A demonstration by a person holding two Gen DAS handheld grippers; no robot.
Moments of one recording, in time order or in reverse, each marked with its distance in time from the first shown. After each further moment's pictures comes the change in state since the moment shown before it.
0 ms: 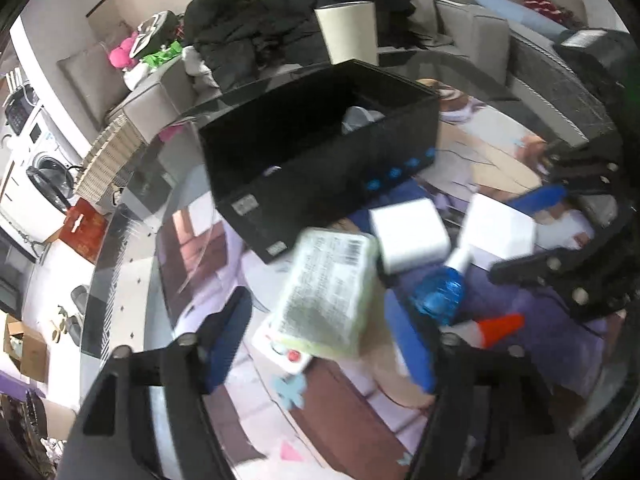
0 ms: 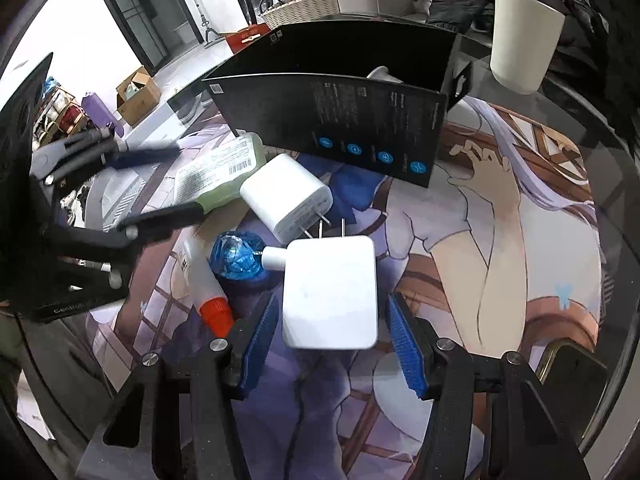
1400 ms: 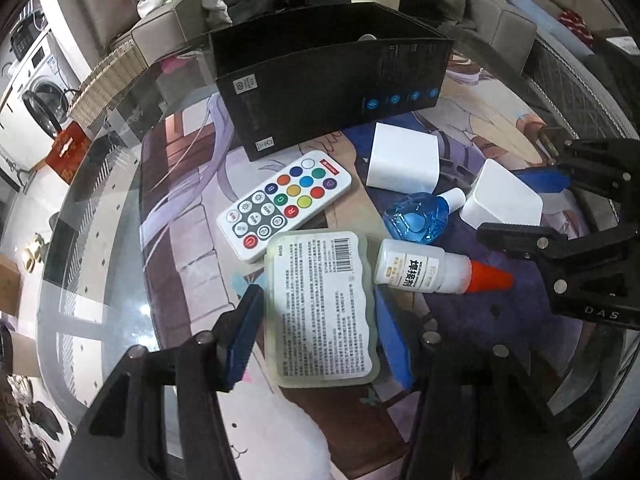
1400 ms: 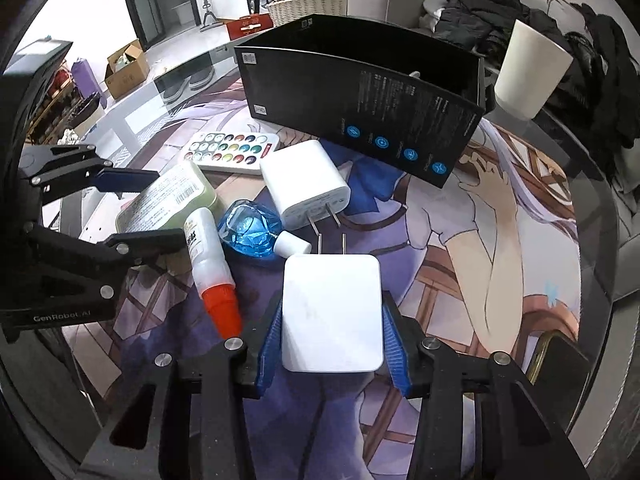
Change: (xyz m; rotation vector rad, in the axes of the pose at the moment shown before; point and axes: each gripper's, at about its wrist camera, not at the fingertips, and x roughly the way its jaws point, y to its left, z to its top) left arm 0.001 -0.006 -0.041 -0.170 0.161 -0.069; right arm 0.000 0.036 -0.019 -0.111 -0.013 -0.151
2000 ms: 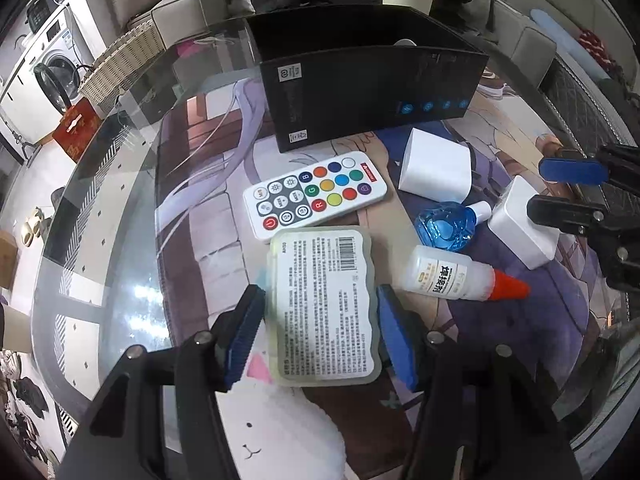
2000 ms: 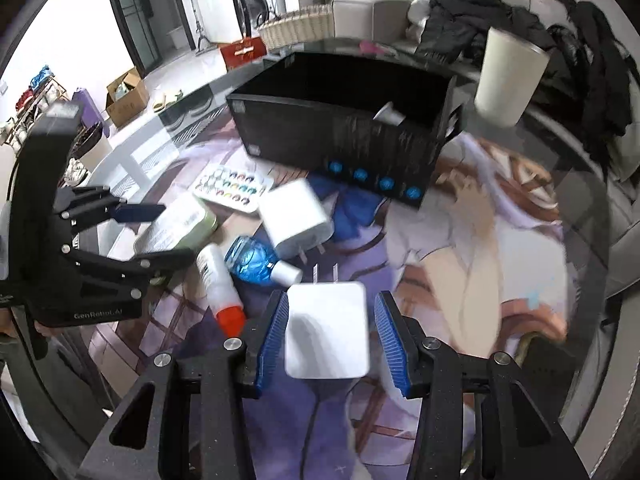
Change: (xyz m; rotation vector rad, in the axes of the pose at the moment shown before) left arm 0.004 0.020 0.002 -0.088 0.014 -0.003; right arm -0.029 -0.020 0.006 0.076 -0.064 0.031
